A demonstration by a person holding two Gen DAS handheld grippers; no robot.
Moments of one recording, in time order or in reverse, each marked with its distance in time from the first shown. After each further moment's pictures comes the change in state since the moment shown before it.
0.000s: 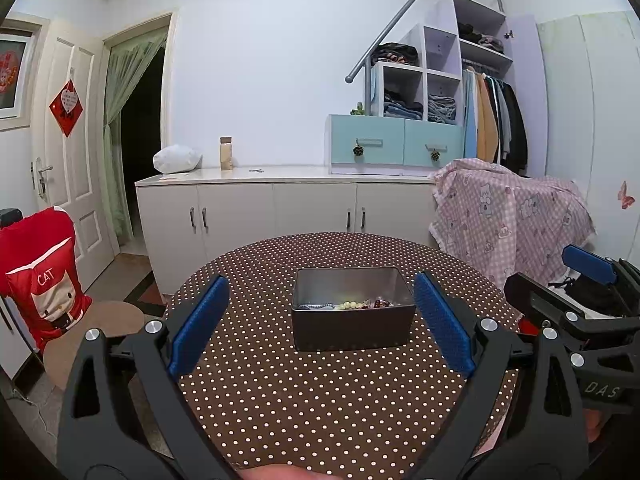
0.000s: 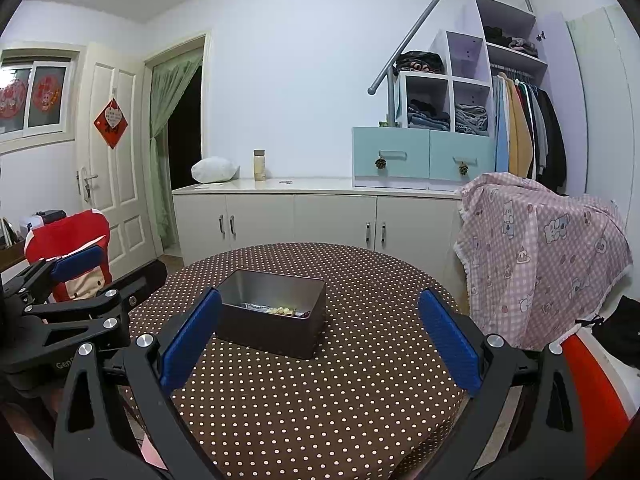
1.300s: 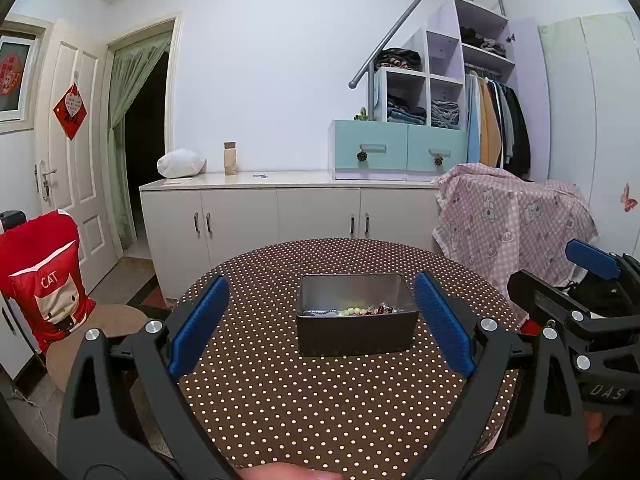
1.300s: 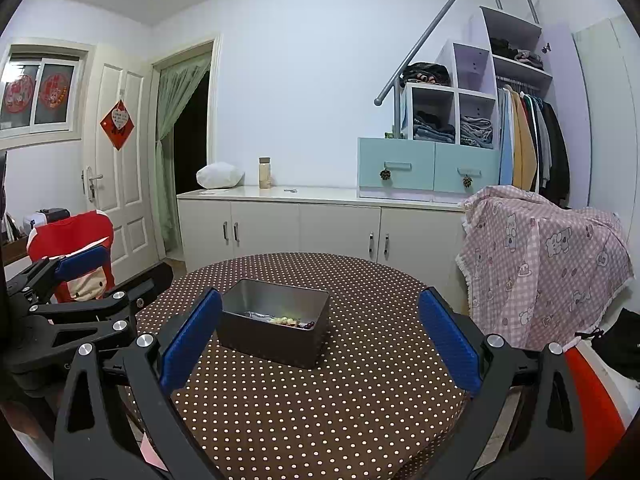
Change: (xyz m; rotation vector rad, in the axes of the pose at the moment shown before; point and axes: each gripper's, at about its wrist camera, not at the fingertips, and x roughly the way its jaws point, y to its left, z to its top) left arm 0.000 0.002 0.004 -0.003 -0.015 0.015; right arm -0.002 0.001 0.006 -0.025 -0.028 0.010
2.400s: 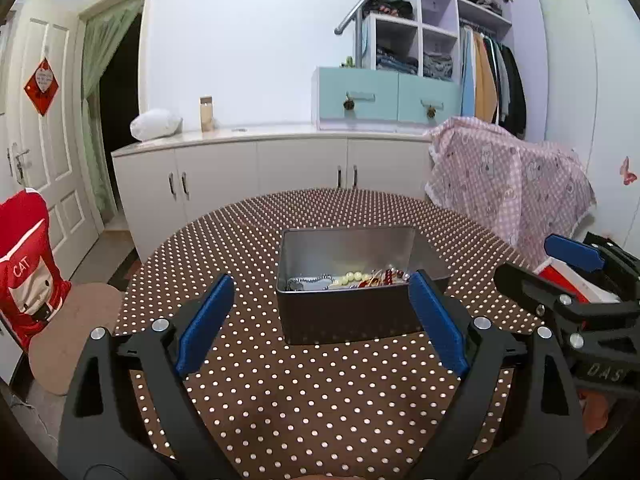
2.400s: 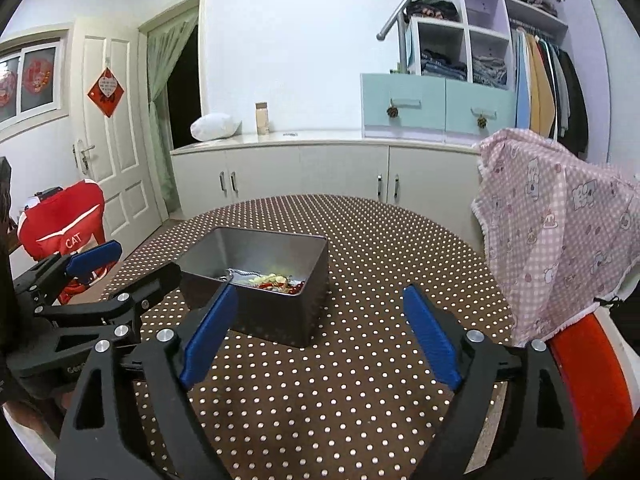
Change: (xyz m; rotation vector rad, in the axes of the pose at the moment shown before) left arm 0.072 0.006 -0.028 0.021 0.150 -0.065; right arm 0.069 -0.013 -0.023 0.035 0.182 0.038
